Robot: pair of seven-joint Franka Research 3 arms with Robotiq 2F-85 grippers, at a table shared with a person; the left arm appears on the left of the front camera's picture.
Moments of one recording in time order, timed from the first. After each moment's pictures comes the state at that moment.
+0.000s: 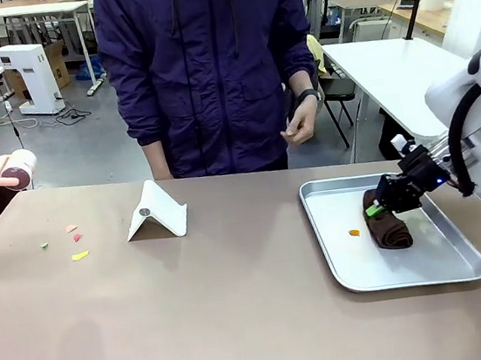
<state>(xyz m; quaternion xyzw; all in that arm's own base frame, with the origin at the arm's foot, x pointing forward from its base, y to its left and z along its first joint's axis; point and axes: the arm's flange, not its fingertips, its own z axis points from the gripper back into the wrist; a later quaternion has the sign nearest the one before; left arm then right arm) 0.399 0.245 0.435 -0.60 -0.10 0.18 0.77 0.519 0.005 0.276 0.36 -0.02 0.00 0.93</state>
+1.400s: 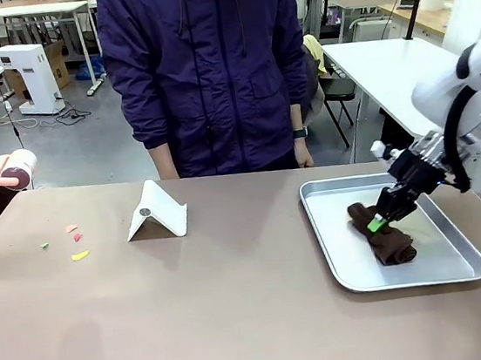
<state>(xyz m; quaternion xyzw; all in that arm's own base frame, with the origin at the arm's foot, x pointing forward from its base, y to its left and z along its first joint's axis) 0.399 0.245 0.435 -0.60 -0.10 0.18 0.77 0.505 0.010 0.289 0.33 0.01 0.16 0.93</state>
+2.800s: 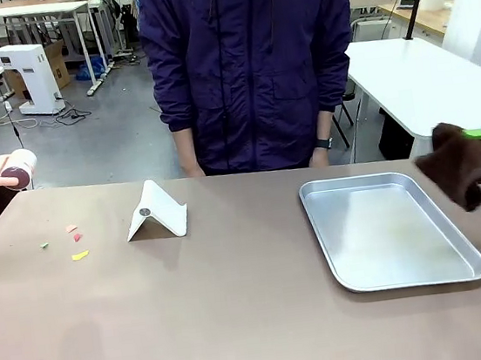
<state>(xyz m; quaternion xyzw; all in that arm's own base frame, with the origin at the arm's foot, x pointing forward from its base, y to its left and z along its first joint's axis) 0.399 0.245 0.435 -0.60 -0.10 0.18 0.77 0.396 -0.150 0.401 0.69 -0.02 -0.03 0.73</state>
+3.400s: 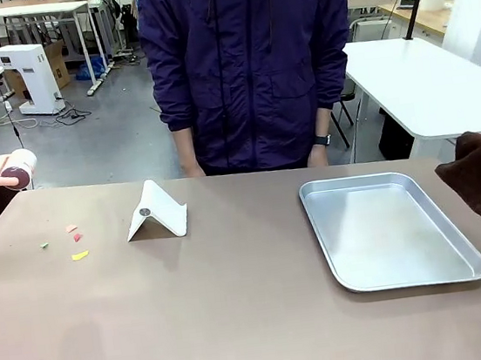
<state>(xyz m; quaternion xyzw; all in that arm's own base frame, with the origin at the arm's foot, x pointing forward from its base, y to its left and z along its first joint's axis) 0.399 0.245 0.435 -0.60 -0.10 0.18 0.77 0.383 -0.167 0.396 0.68 -0.02 -0.04 0.73</state>
